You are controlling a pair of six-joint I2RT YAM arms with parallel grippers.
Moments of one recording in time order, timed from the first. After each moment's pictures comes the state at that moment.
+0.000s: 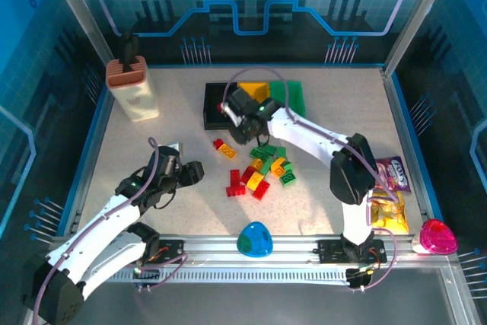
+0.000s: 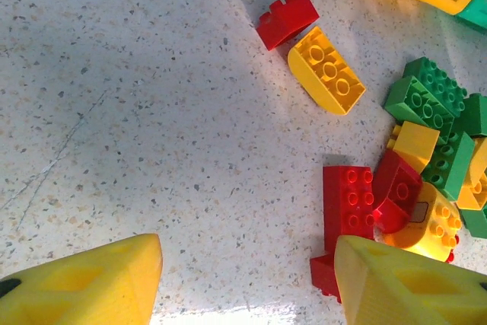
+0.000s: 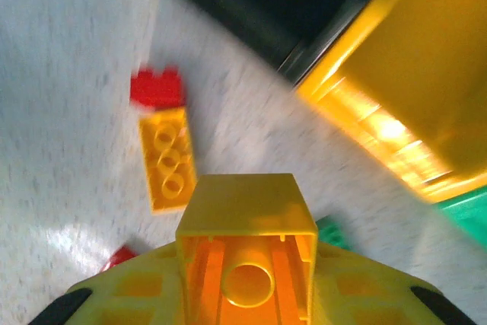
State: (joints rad) left arm -0.43 0.80 0.52 -0.54 -0.01 -0.69; right arm 0.77 1.93 1.74 -0.87 0.14 0.07
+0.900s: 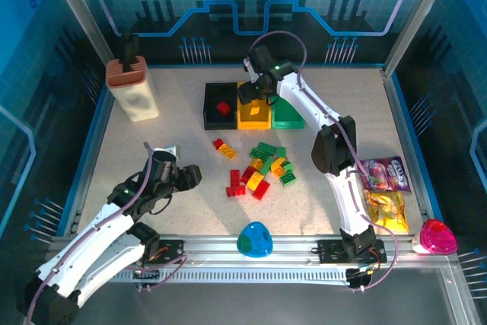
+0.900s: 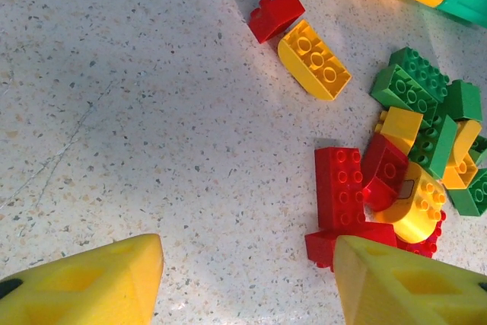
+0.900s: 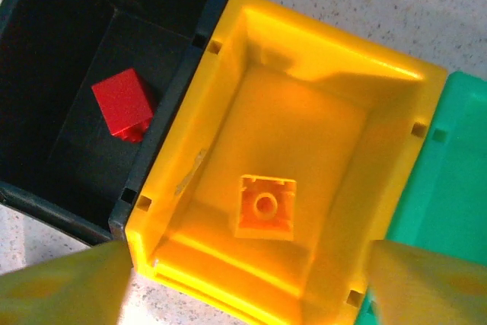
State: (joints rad) left arm -0.47 0.70 0.54 -0.64 -0.03 -0.69; right arm 0.51 2.32 2.31 -1.01 0.03 0.13
